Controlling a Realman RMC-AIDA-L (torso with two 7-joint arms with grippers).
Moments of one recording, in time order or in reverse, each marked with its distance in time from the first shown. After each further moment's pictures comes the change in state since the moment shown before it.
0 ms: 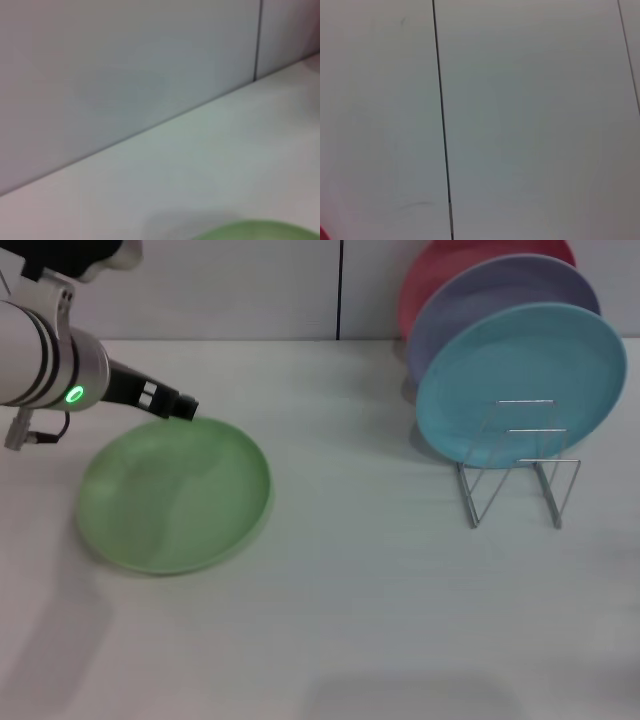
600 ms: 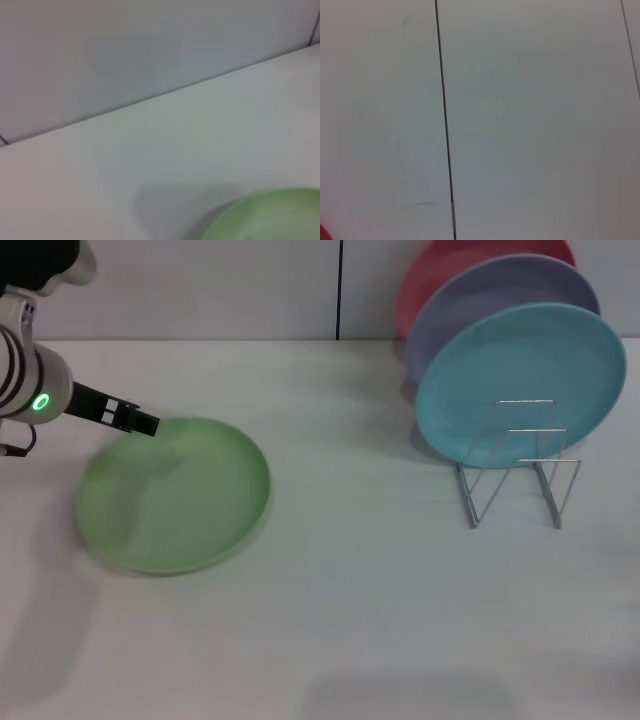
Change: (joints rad) left arm -0.051 0.005 -0.140 0.170 0.002 0.005 0.029; right arm 0.006 -0.001 0.000 0.000 -0.002 0.003 -0.003
